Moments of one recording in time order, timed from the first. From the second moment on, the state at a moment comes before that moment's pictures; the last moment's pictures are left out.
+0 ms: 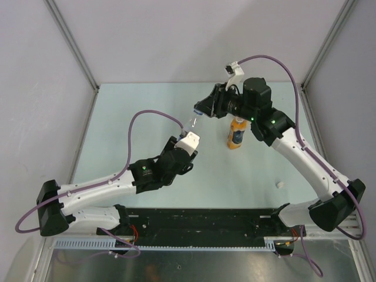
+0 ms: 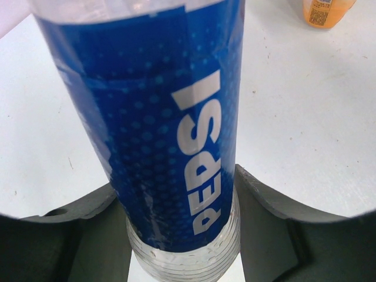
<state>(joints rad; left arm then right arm) -1.13 1.15 0.91 -0.39 -0.70 -0.12 0.61 1.36 1.47 -0.27 -0.32 0.49</state>
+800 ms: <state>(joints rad) -1.13 1.17 0.91 -0.39 -0.69 -0.12 0.45 1.20 1.41 -0.28 -0.32 0.46</state>
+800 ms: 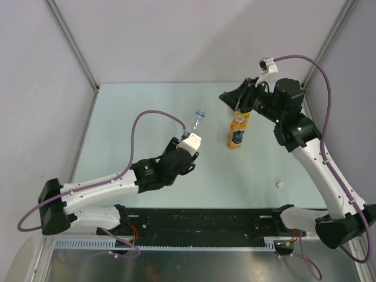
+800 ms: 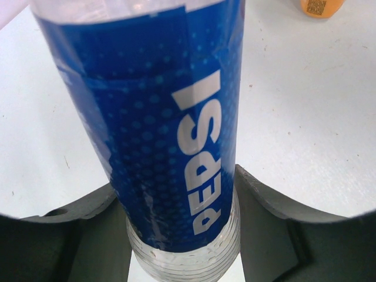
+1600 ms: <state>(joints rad) -0.91 1.09 0.88 -0.35 -0.26 -0.13 0.46 1.20 1.30 -0.35 -0.31 0.39</state>
